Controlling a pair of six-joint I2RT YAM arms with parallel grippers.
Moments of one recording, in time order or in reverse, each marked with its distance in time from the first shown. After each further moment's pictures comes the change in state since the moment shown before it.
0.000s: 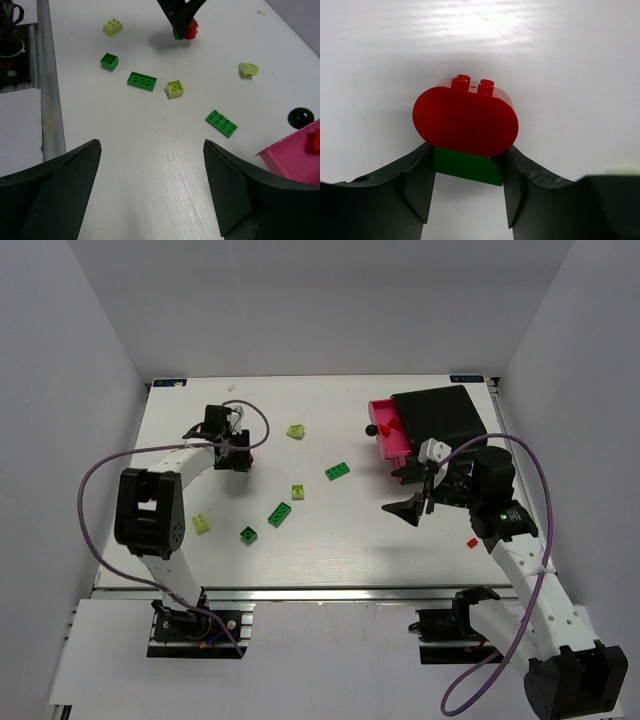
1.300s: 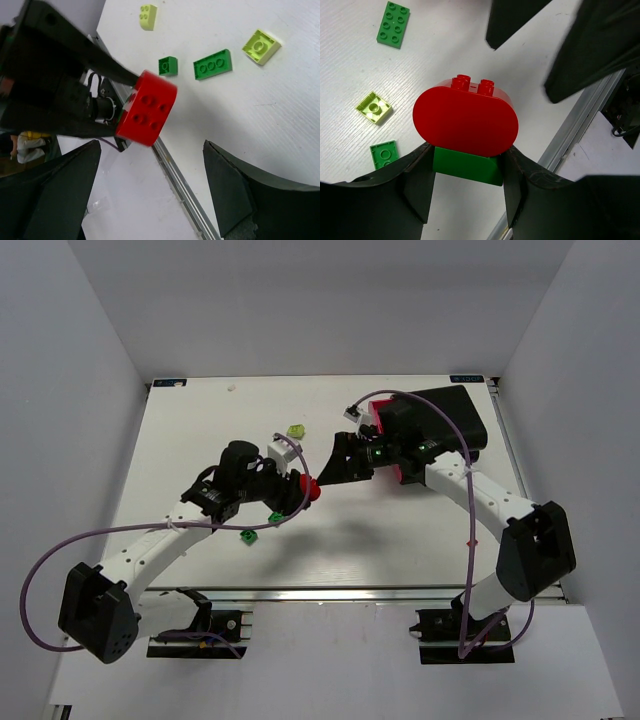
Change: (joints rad) left arm -0.402 -0.674 -0.381 0.114 0.486 0.057; right arm 0.367 0.674 0.475 -0.127 0.276 0.839
